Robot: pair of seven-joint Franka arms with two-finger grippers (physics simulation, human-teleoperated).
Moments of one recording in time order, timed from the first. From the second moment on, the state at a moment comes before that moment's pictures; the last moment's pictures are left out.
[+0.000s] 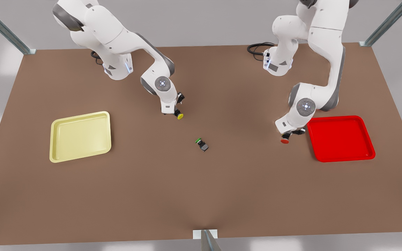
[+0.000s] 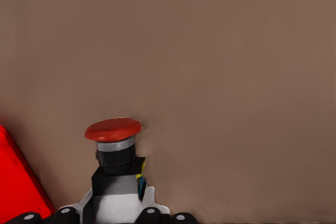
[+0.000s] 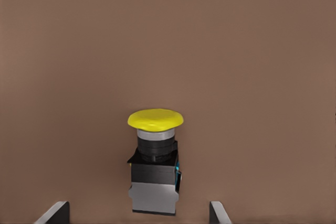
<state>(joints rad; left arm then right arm) -0.15 0.16 0.03 -2.26 0.19 2.31 0.22 0.24 0.31 0.57 -2.37 -0.05 2.56 0.15</state>
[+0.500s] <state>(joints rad) -0.01 0.20 0.39 -2.26 0.11 2.46 0.52 0.27 0.40 0.55 -2.31 -0.14 2.56 0.21</state>
